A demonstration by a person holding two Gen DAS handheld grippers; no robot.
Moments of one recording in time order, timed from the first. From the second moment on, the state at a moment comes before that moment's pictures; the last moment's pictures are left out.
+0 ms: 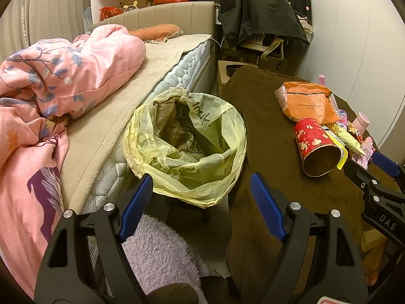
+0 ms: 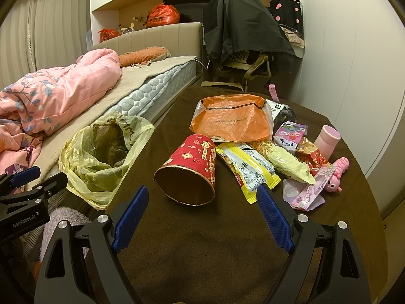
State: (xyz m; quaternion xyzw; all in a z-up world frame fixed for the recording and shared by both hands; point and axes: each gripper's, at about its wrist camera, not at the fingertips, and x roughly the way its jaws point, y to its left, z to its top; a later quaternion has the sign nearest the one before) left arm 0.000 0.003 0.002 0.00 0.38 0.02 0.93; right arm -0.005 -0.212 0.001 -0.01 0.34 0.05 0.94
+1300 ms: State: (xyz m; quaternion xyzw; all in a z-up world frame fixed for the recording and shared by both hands) left arm 0.004 -0.002 0.008 0.00 0.37 0.02 0.93; right arm -0.005 -0.215 0.006 -0.01 0.34 0.04 0.94
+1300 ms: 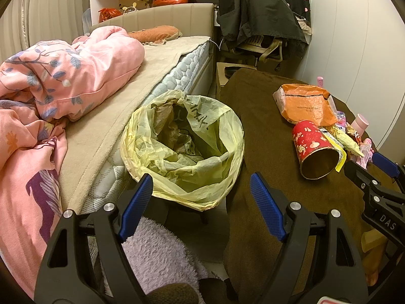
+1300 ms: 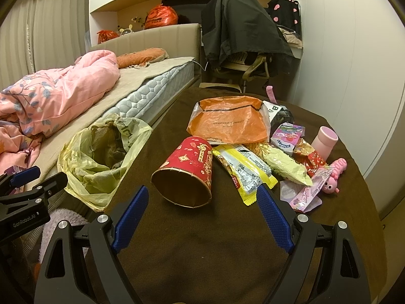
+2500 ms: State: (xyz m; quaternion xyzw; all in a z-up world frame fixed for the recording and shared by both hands) left arm 0.101 -0.116 -0.010 0.01 0.42 -0.17 0.89; right arm 0.112 -0.355 -0.041 -0.01 0.41 0.05 0.91
